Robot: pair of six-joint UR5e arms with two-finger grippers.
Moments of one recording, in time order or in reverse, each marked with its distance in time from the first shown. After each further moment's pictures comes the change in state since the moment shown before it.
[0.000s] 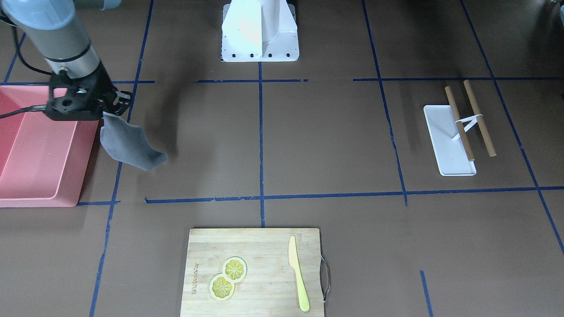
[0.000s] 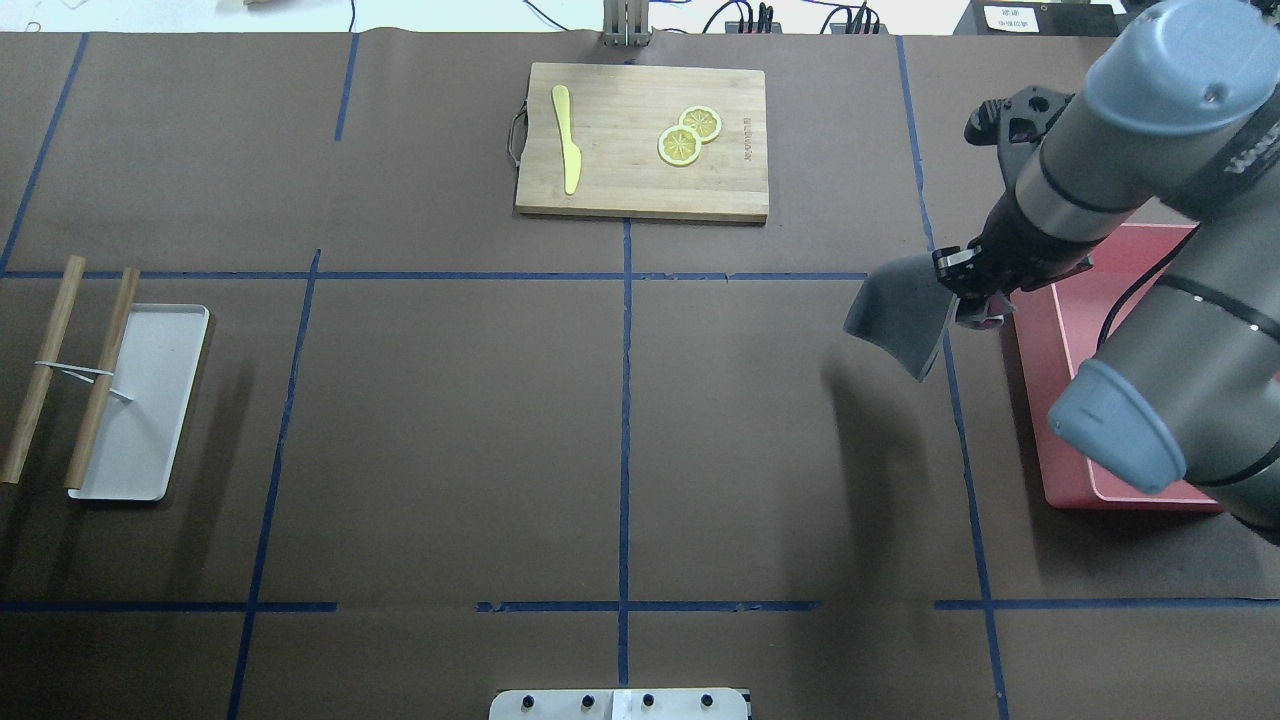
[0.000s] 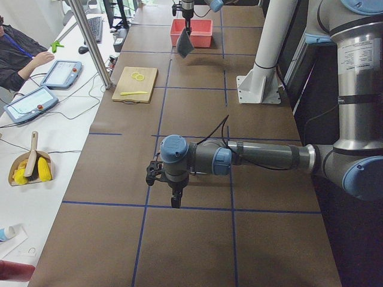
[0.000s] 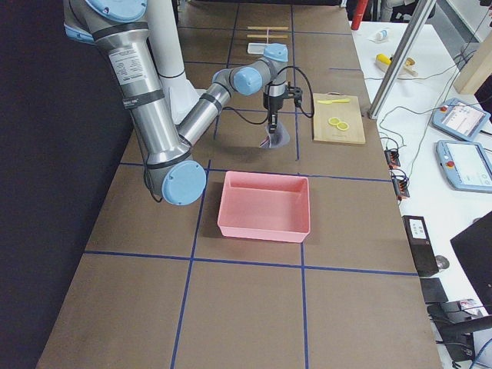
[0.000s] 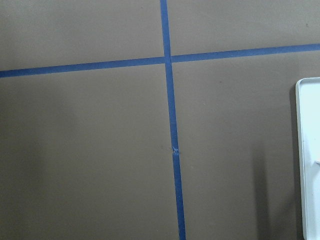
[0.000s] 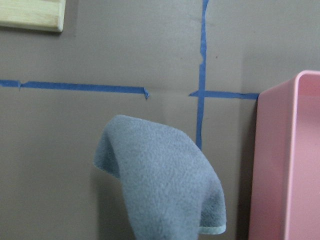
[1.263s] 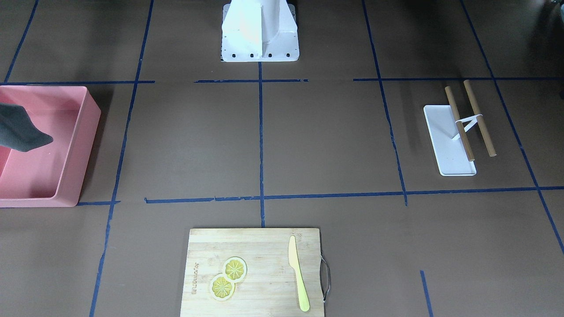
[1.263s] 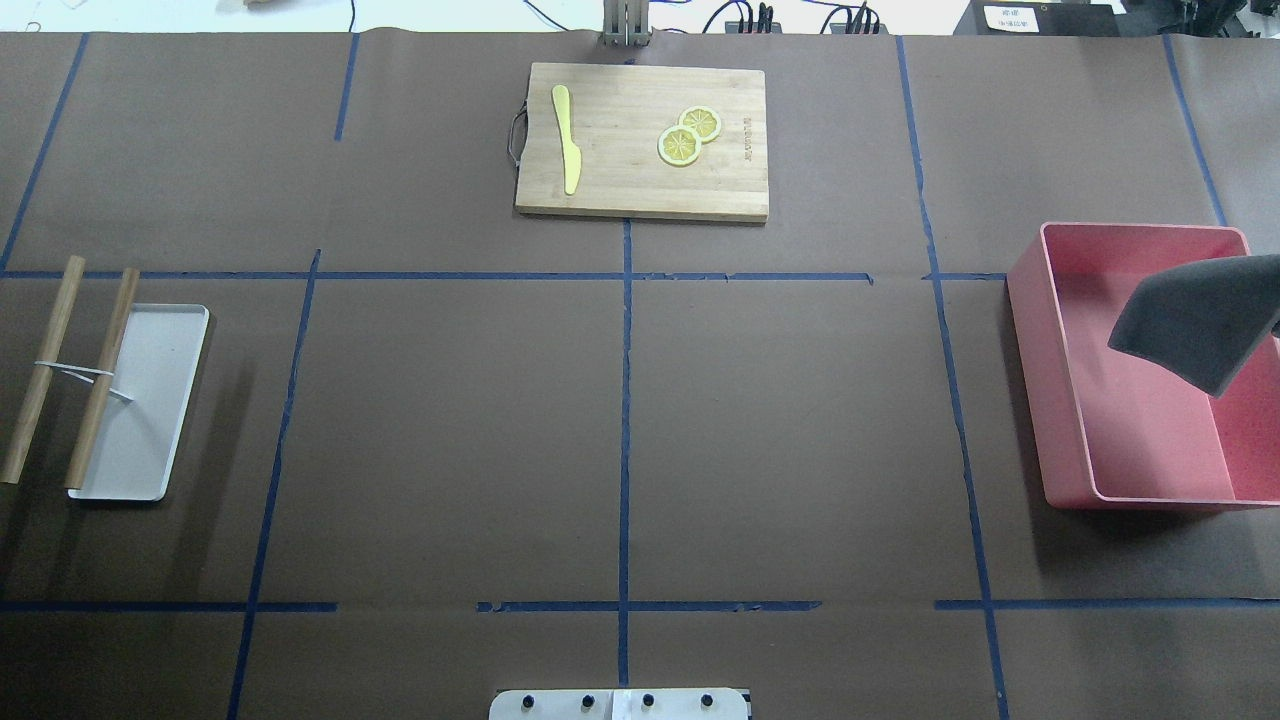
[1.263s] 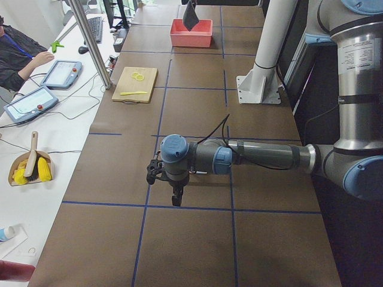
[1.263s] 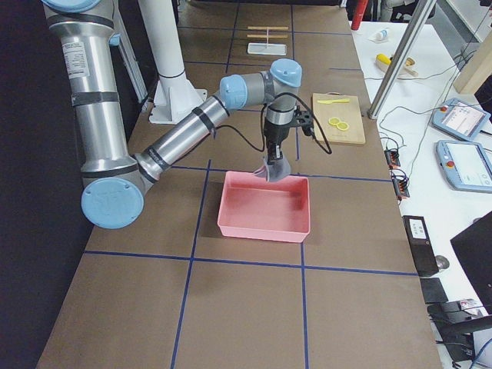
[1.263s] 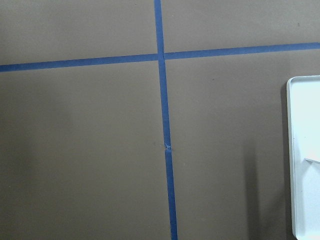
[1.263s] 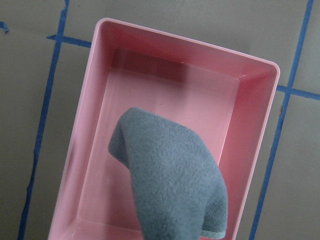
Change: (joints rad) left arm -0.003 0.001 -0.008 0.006 -0.030 -0.004; right arm 0.368 -0.392 0.073 0.008 0.169 -0.623
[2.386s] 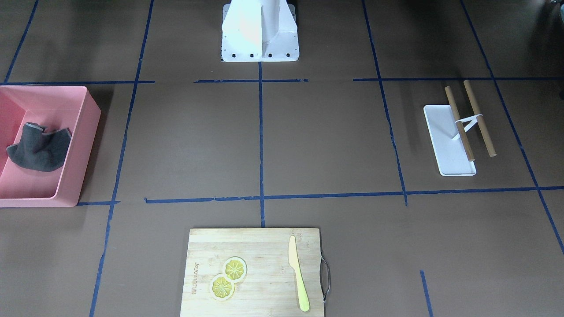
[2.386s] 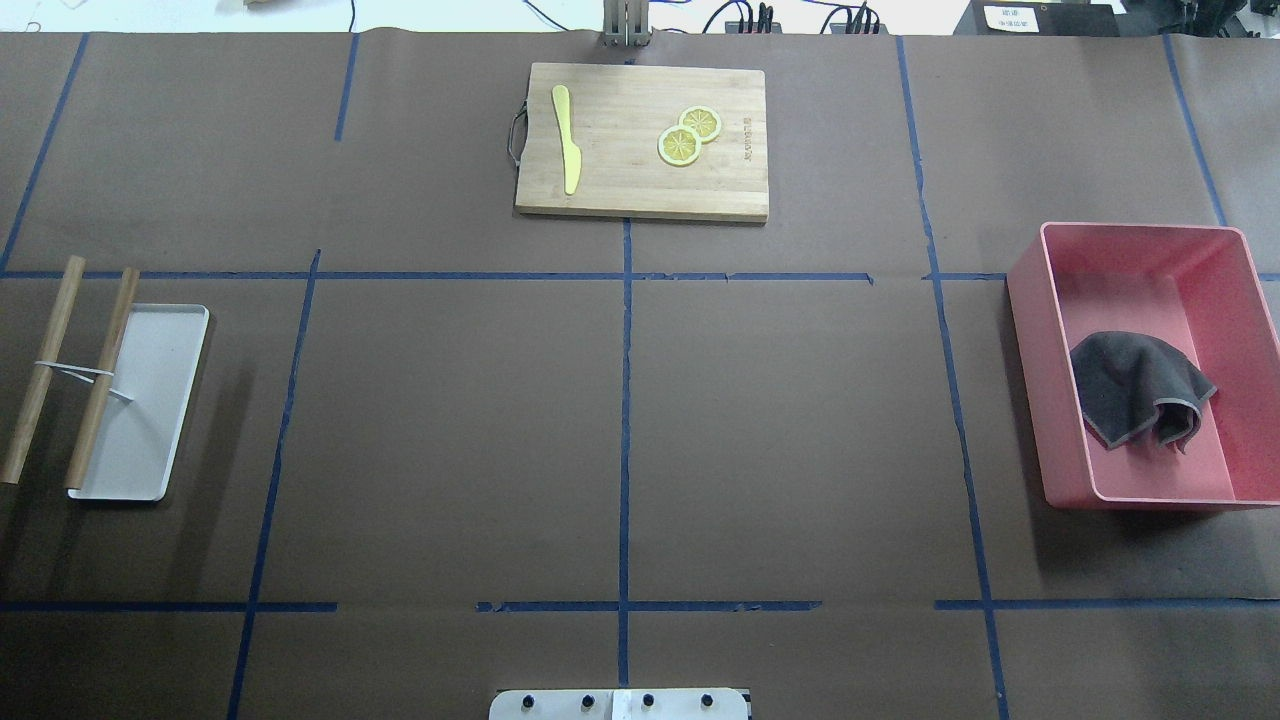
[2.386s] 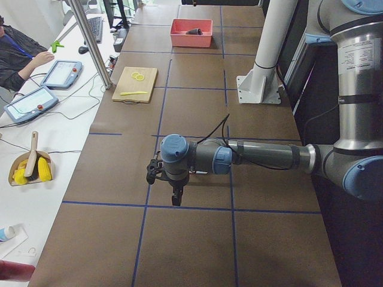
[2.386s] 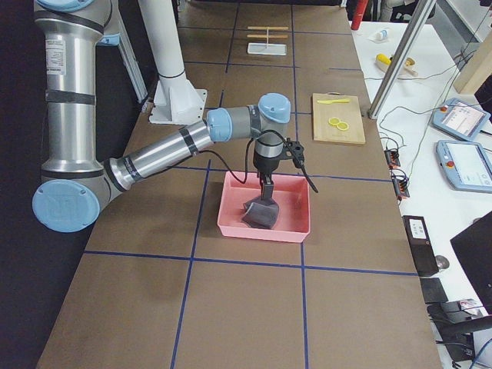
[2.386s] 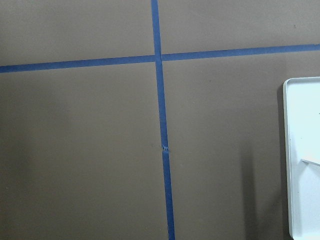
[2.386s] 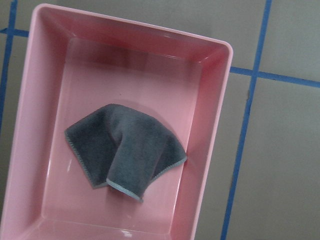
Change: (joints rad) left arm 0.000 -0.001 0.000 0.000 -0.002 0.000; right arm 0.098 -0.051 -0.063 0.027 0.016 -0.071
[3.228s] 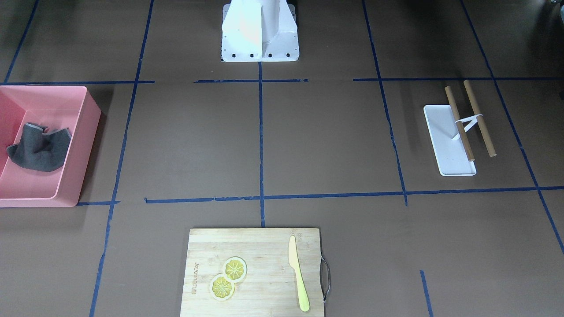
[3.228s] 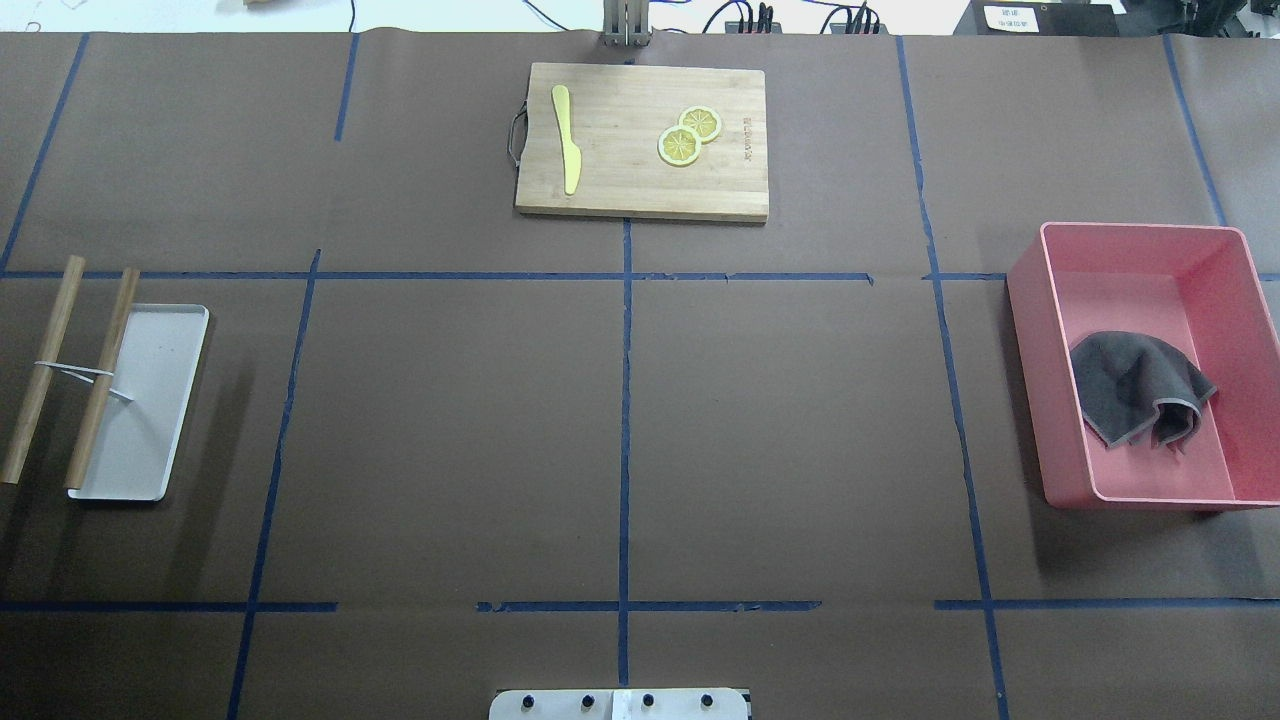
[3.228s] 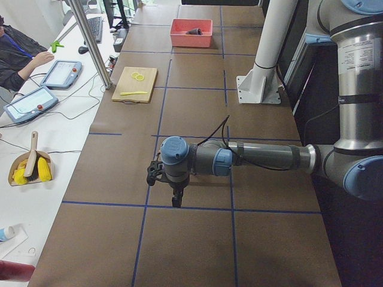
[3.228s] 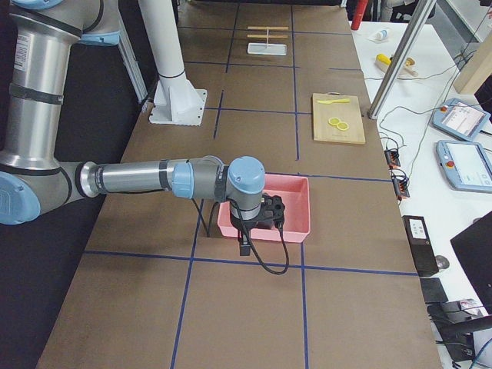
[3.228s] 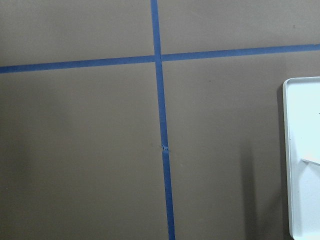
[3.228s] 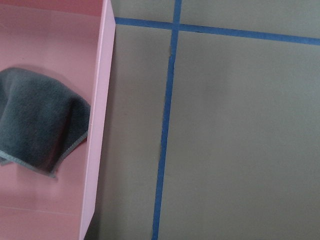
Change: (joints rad) left arm 0.000 0.003 0.010 -0.013 0.001 0.008; right arm 0.187 -0.191 -0.166 0.248 0.054 -0.138
